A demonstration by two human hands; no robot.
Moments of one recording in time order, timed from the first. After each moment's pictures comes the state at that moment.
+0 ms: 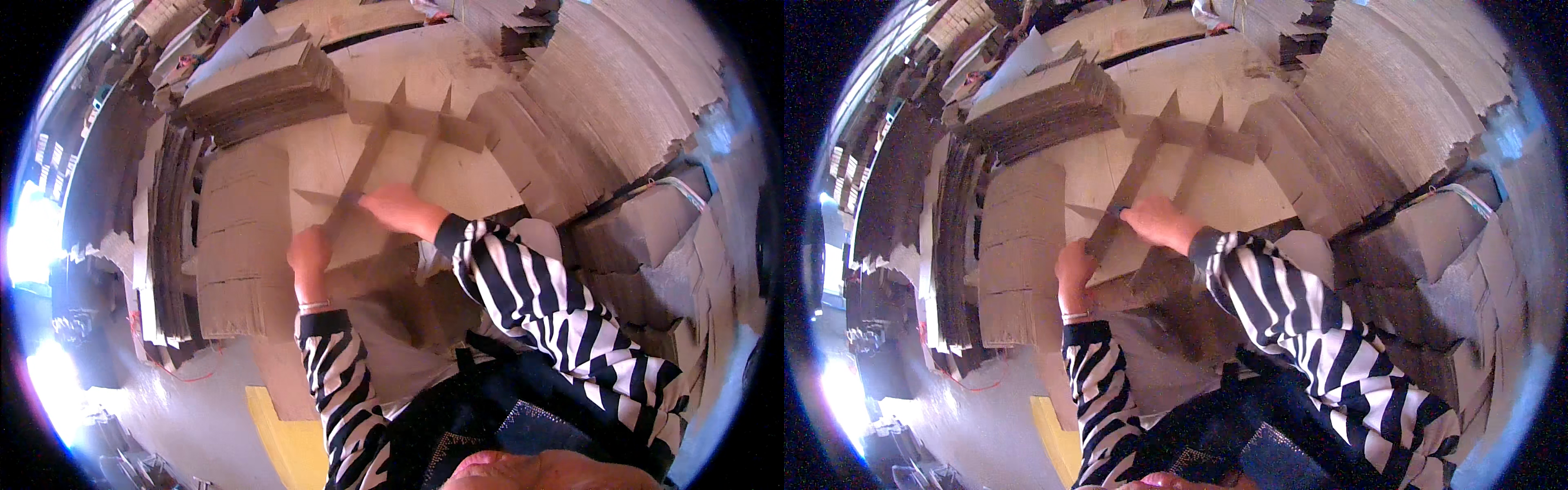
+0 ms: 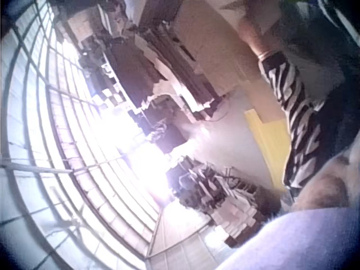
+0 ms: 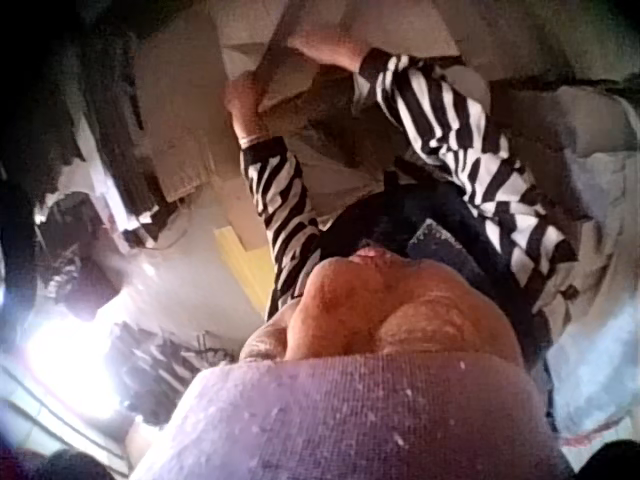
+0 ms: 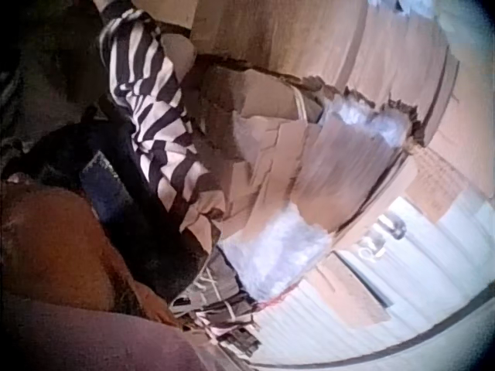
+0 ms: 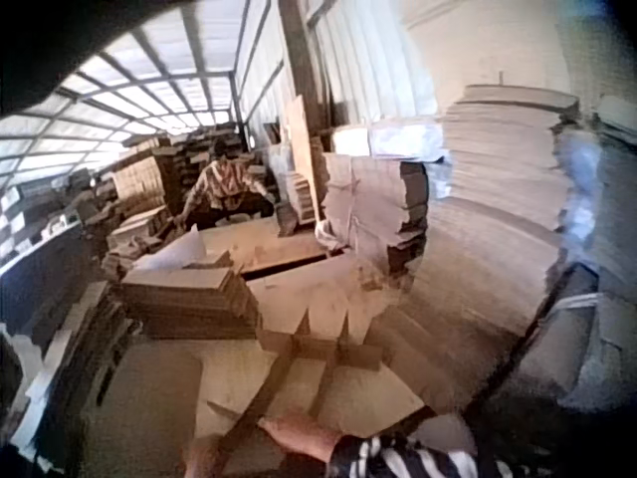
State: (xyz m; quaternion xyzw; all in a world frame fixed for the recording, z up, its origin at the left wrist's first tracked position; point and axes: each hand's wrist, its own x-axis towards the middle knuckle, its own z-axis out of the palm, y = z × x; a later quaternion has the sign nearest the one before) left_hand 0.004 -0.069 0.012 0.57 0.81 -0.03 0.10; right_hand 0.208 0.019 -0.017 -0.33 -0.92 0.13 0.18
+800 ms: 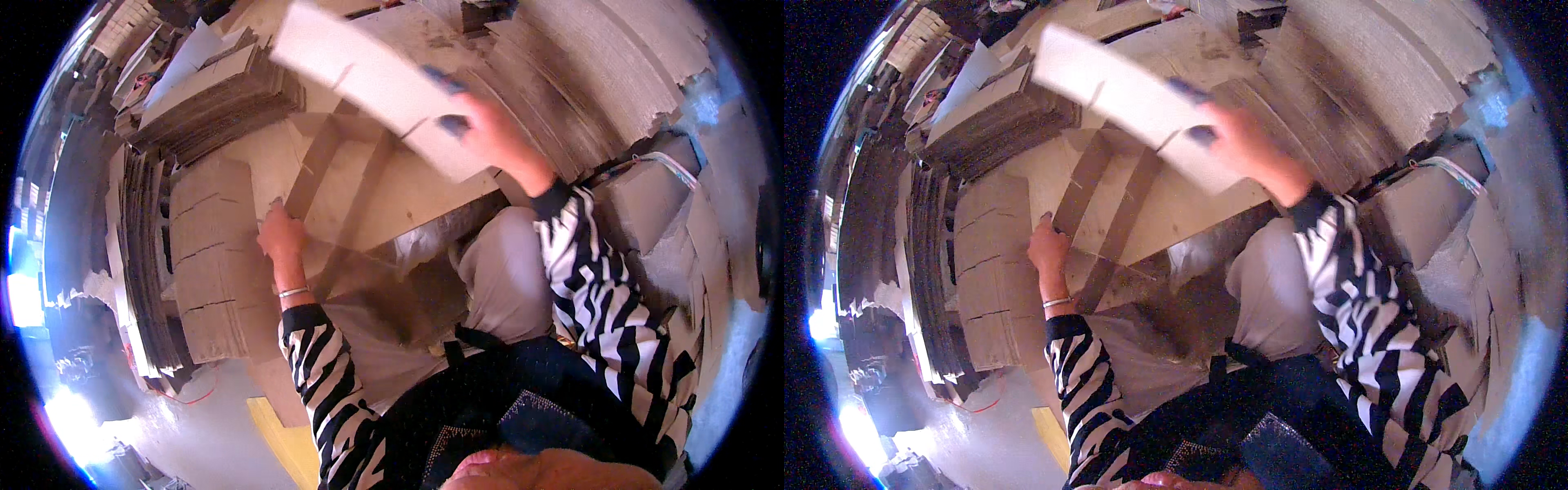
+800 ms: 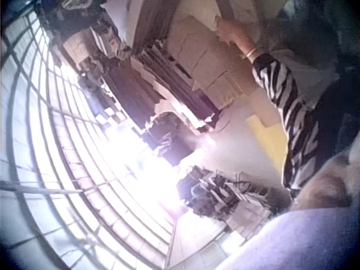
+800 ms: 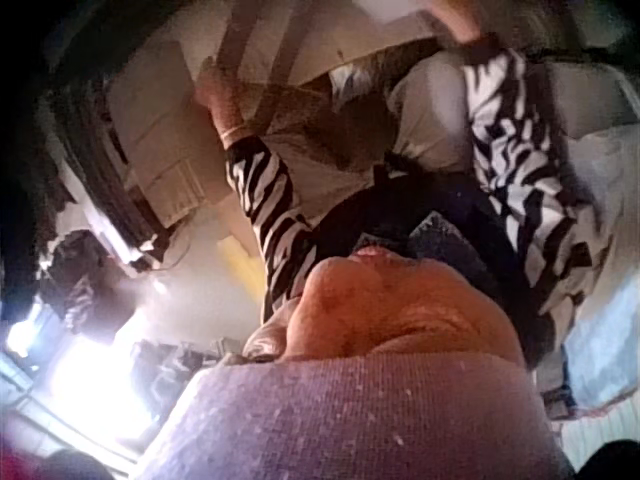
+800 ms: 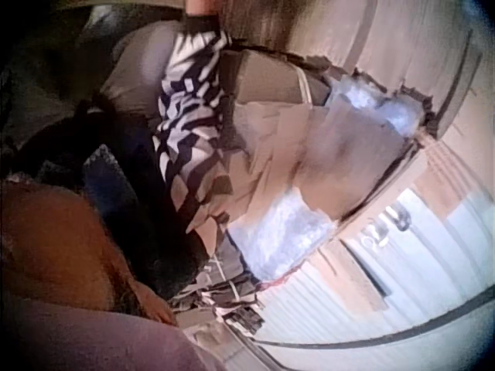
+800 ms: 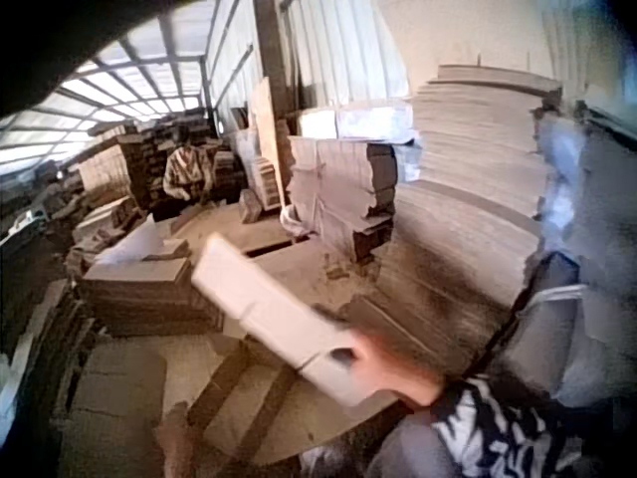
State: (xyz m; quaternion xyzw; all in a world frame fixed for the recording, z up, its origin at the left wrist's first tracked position) left_hand -0.002 -0.020 -0.005 0.55 0.83 0.07 -0.01; right_hand 0.374 0.056 0.071 -0.47 -0.79 0.15 0.36
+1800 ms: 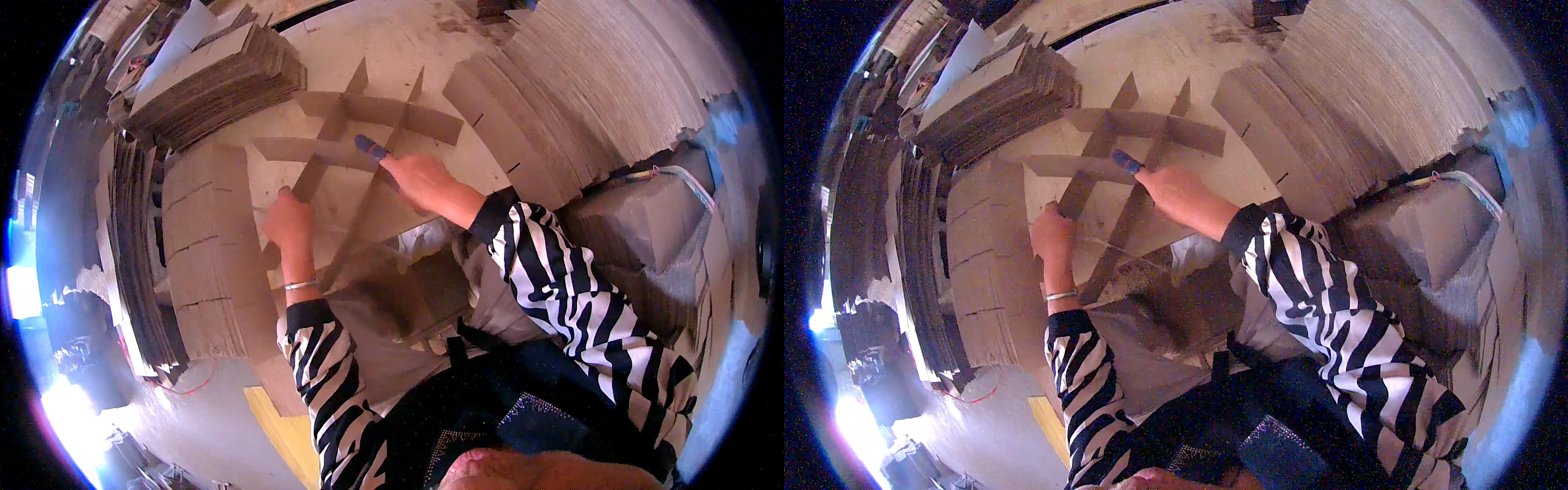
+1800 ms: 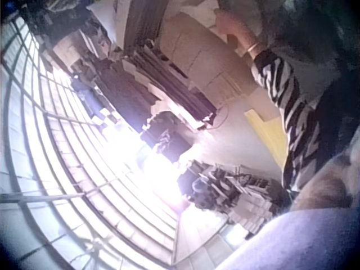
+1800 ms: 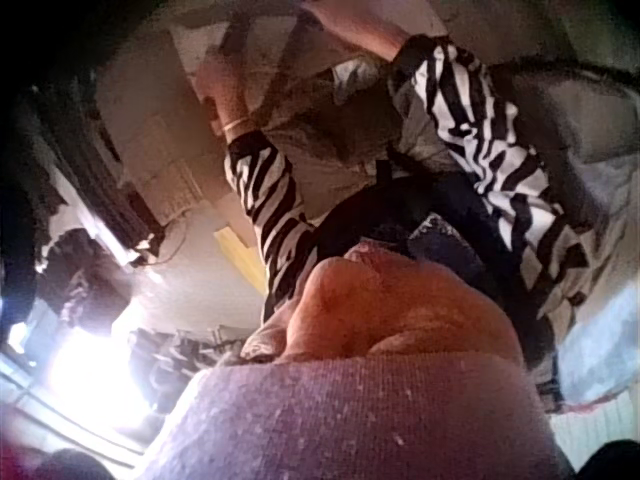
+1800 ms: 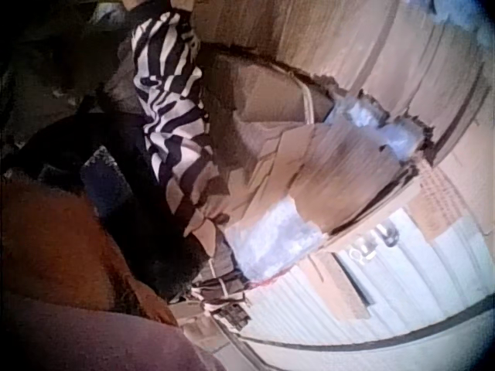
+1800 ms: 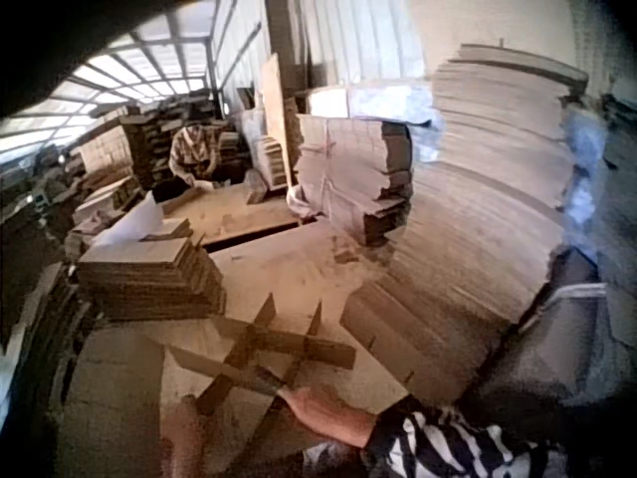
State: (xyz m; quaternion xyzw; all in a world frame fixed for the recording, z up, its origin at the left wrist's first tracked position) left_hand 0.017 0.005 -0.017 0.54 0.84 0.01 -0.01; right_hand 0.273 0.038 -0.013 -0.41 -0.89 0.11 0.16
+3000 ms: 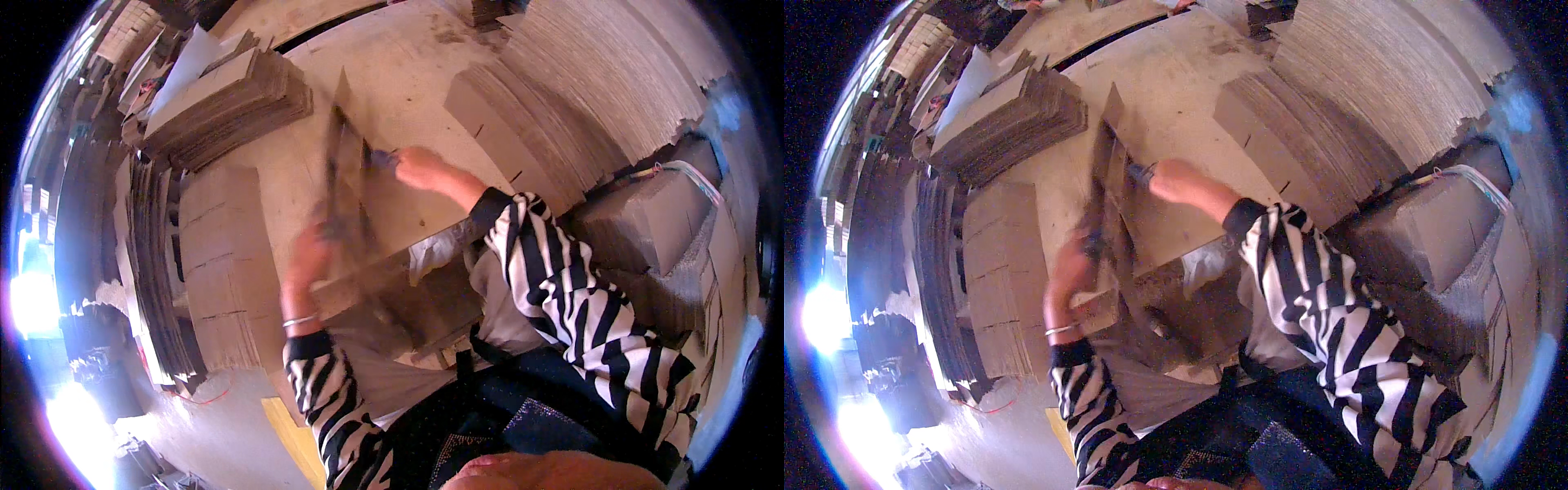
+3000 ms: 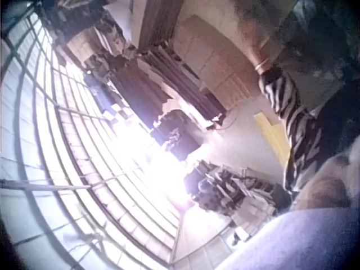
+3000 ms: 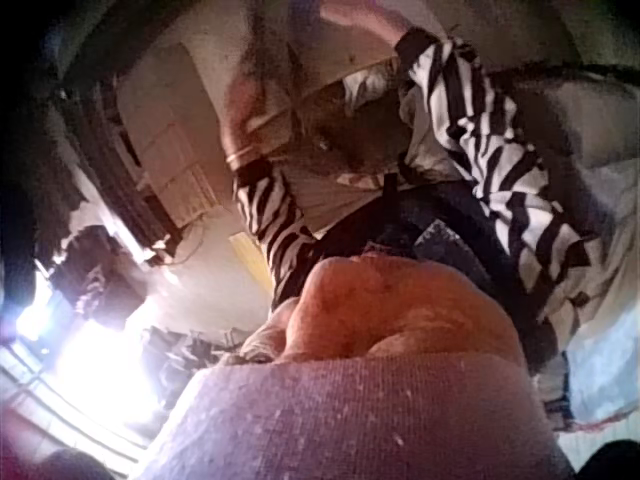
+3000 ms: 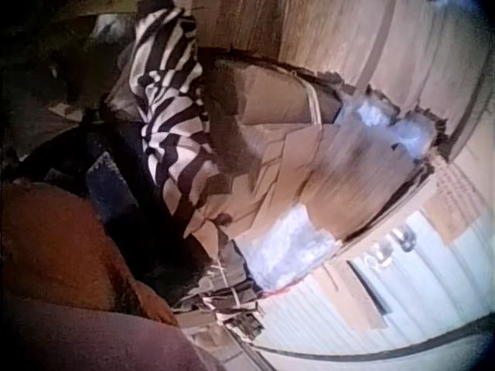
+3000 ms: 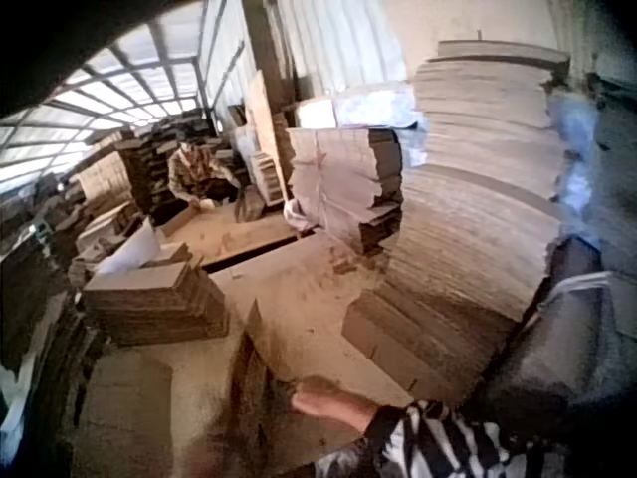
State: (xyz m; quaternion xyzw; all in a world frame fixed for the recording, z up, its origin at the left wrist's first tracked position) left_hand 0.013 -0.029 0.000 0.65 0.68 0.14 0.31; right_hand 0.278 0.091 -0.032 -0.51 -0.80 0.28 0.16
